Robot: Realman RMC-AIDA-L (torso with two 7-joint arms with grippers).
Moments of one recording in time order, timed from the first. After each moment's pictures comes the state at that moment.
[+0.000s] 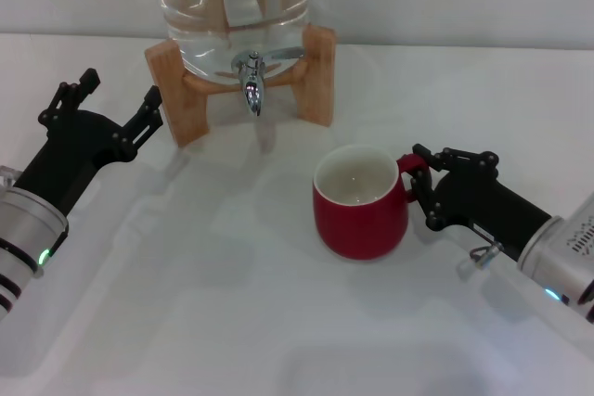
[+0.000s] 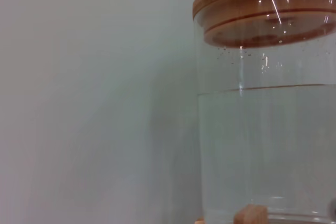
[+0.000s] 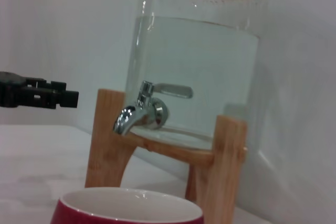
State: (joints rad) left arm -0.36 -2.10 1.53 0.25 -2.92 -1.13 2.80; right arm 0.54 2.03 0.34 0.33 -2.29 -1.05 0.06
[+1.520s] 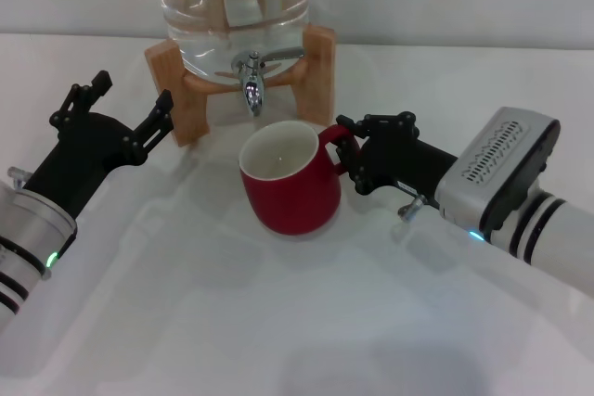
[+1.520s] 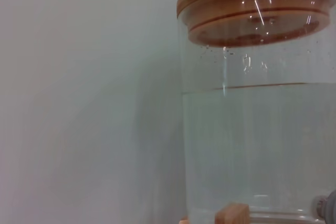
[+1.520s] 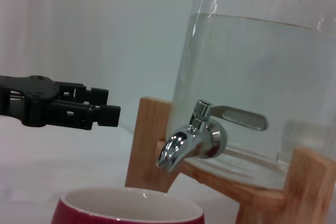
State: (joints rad) left arm -0.36 -2.10 1.55 0.25 -2.93 -1.13 2.80; right arm 0.74 2.03 0.35 0.41 -2.29 -0.81 0.07
